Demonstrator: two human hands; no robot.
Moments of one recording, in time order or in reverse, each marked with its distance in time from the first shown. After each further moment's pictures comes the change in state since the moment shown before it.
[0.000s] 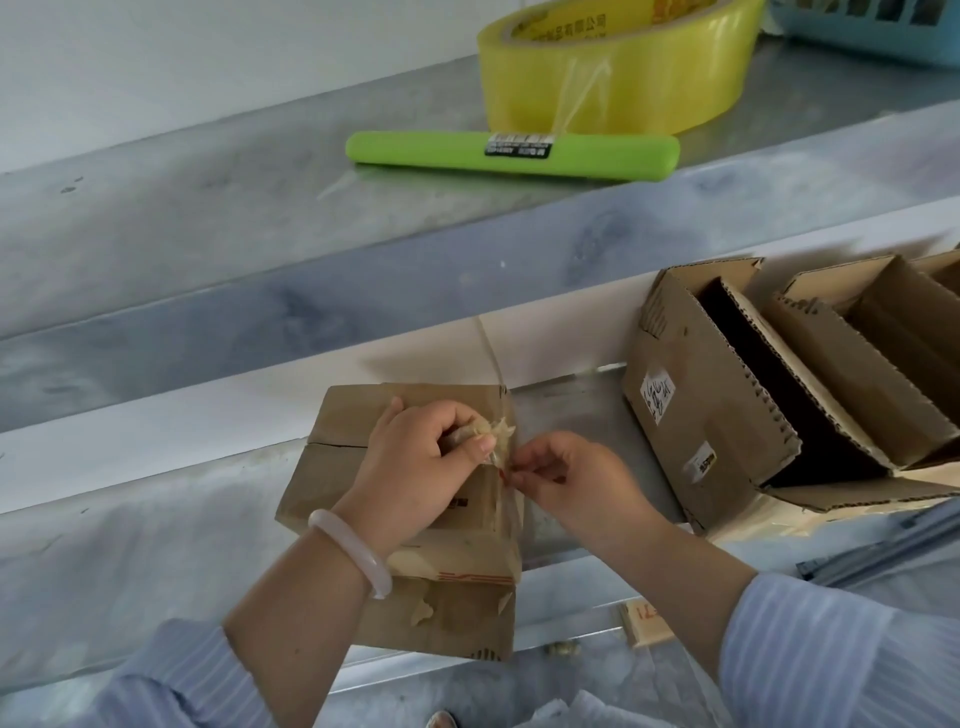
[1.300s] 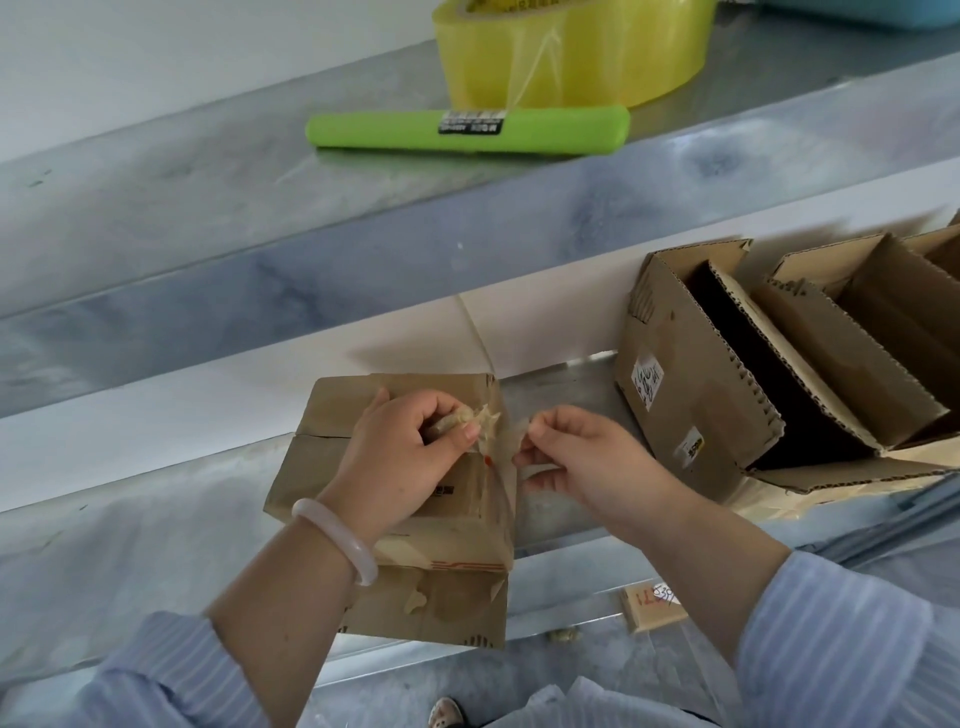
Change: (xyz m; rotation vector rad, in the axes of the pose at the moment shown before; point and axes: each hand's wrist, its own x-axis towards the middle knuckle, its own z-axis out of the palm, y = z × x) left_hand -0.001 0.001 0.000 -0.065 -0.019 -0.023; right_hand -0.005 -0.014 -0.022 0.659 -0.117 0.223
